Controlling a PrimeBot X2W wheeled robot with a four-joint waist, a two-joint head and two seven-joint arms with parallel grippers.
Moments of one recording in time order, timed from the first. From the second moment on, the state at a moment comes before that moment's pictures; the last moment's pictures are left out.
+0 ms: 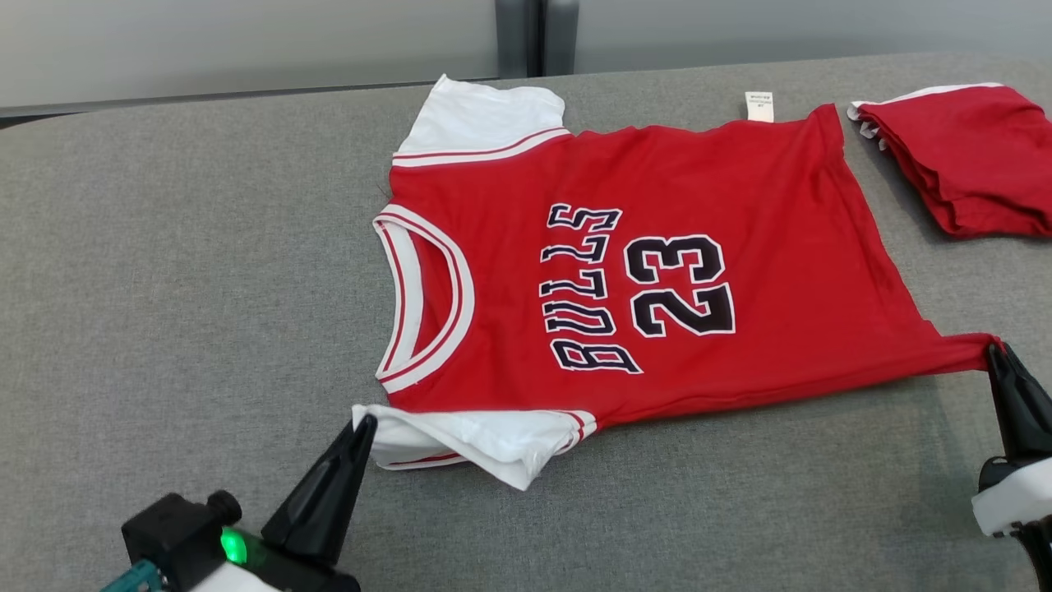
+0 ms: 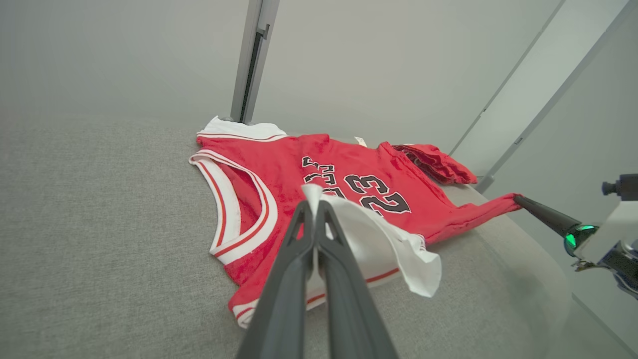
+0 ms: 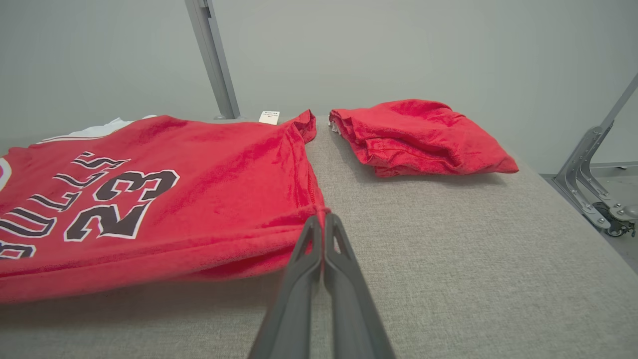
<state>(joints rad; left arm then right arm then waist) 0.14 0.39 -0.37 -0.31 -0.65 0.00 -0.10 -0.11 -0.46 0.12 0.34 0.51 0.13 -0.15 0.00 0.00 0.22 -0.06</state>
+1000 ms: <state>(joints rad) -0.46 0.29 -0.44 0.26 -0.56 -0.10 -0.20 -0.52 -0.42 0.22 0.69 0.53 0.13 -0.23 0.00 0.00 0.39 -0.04</state>
